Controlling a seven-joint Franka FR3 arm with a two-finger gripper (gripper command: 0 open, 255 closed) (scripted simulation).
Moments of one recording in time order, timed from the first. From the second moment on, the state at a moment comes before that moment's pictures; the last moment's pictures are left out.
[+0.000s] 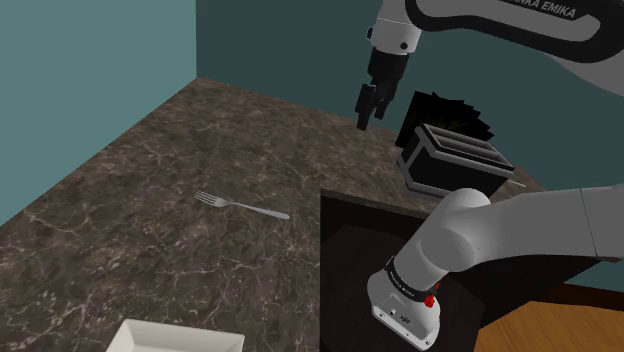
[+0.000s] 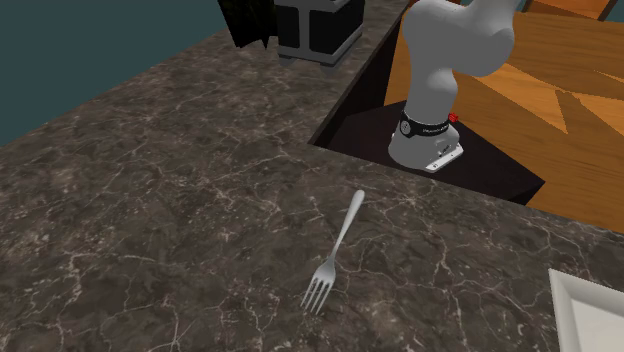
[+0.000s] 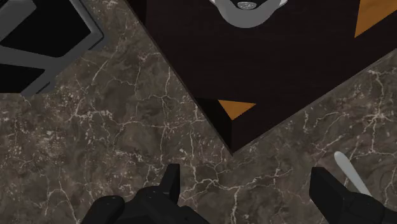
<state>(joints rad) 0.01 -0.74 0.06 -2.32 -0.05 1.46 -0.04</state>
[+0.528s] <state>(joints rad) 0.06 -0.65 0.11 -2.39 0.00 1.65 -0.02</state>
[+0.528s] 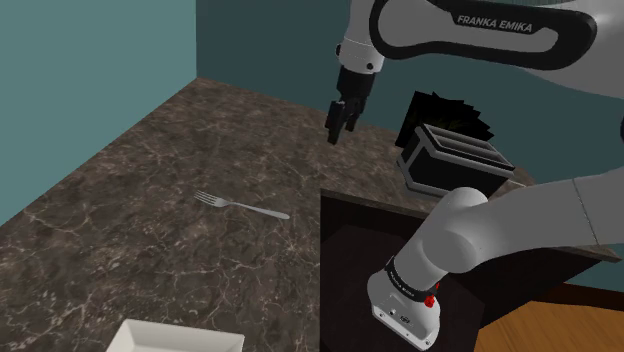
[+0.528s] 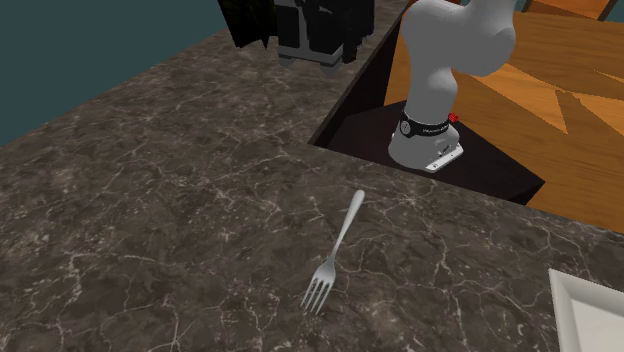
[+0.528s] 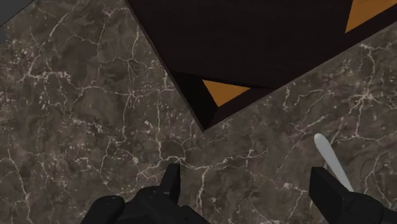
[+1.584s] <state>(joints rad) 0.17 -0.26 0.28 -2.37 0.08 2.11 0.03</state>
